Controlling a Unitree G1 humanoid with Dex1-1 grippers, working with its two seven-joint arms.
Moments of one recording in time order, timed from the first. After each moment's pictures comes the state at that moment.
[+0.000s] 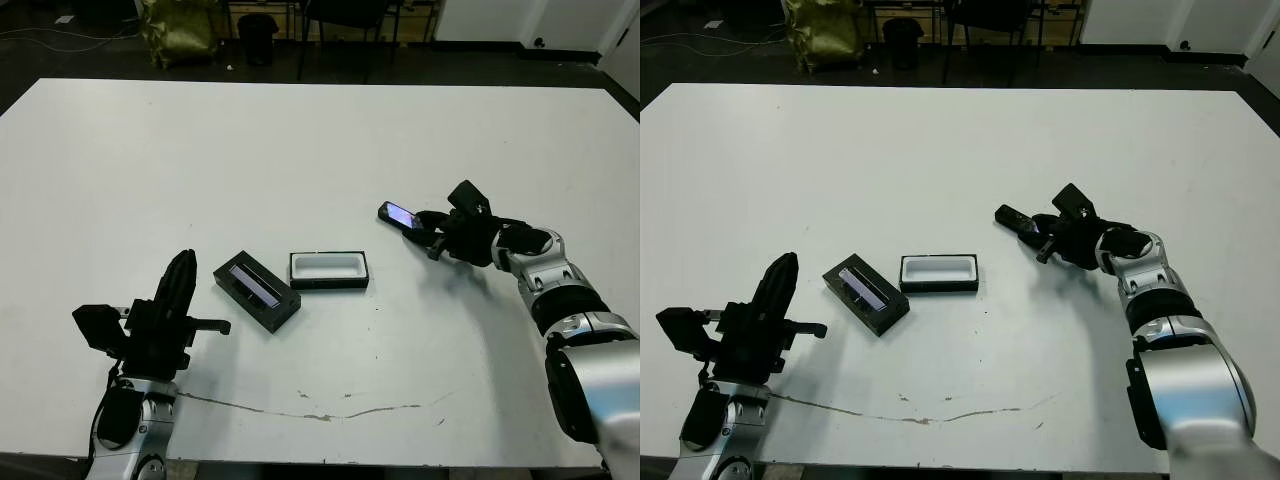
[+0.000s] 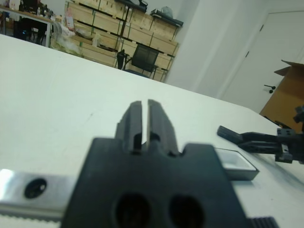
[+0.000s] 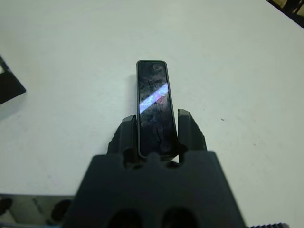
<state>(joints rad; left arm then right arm) 0.26 0.07 0.05 -0.25 -0.37 -0.12 -0.24 -0.83 -0.43 0.14 1.19 -0.09 -0.25 0.84</state>
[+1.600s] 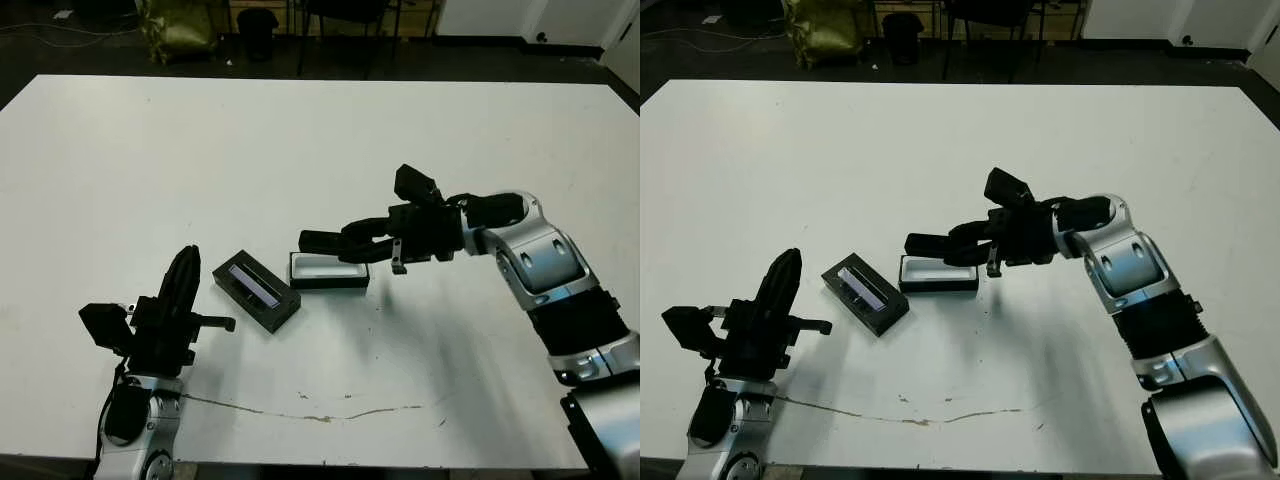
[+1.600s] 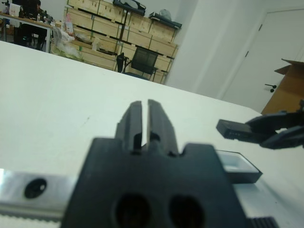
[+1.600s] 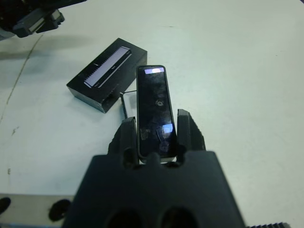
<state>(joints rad) 0.24 0.05 0.04 -0.24 -0.33 -0.15 -0.23 -0.73 -0.51 0.34 0.25 0.12 0.42 1.18</state>
